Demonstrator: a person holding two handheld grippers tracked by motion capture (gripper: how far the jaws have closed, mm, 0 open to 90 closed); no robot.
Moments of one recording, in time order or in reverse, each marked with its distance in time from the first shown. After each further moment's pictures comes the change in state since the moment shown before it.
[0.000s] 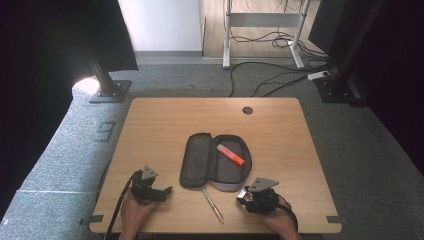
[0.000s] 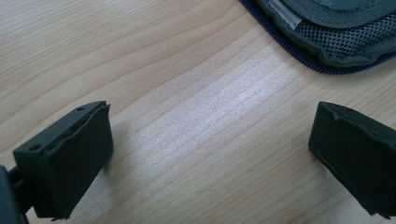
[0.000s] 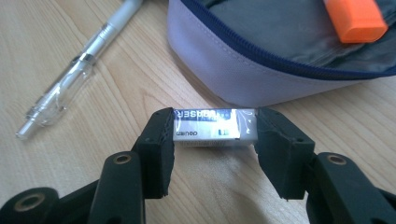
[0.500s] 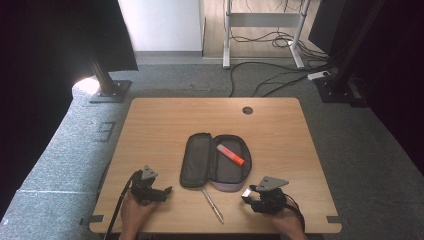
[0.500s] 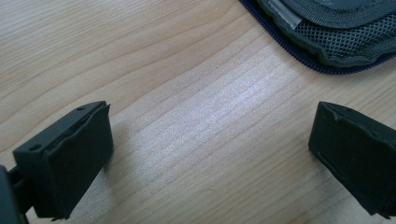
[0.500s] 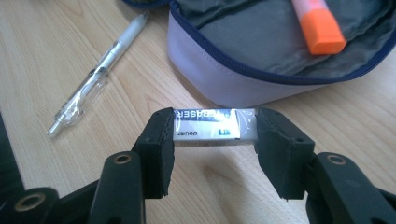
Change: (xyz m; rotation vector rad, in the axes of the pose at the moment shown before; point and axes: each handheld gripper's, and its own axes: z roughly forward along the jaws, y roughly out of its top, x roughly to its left) left arm 0.000 0.000 0.000 0.000 0.000 0.000; right arm -0.004 0.003 -0.026 -0.037 0.004 0.021
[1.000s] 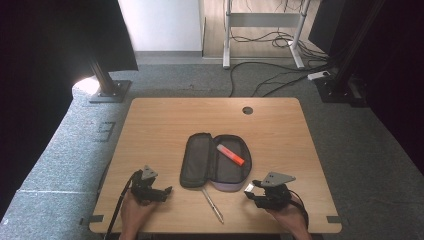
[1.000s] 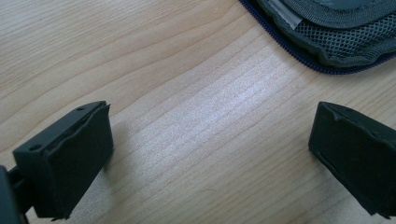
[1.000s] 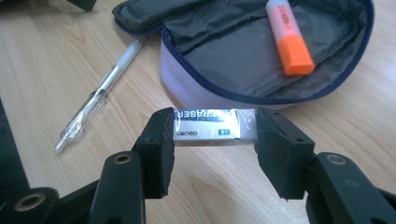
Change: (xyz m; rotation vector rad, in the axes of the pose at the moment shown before) left arm 0.000 0.000 0.000 0.000 0.000 0.000; right arm -0.008 0.011 -0.015 -0.046 -0.014 0.017
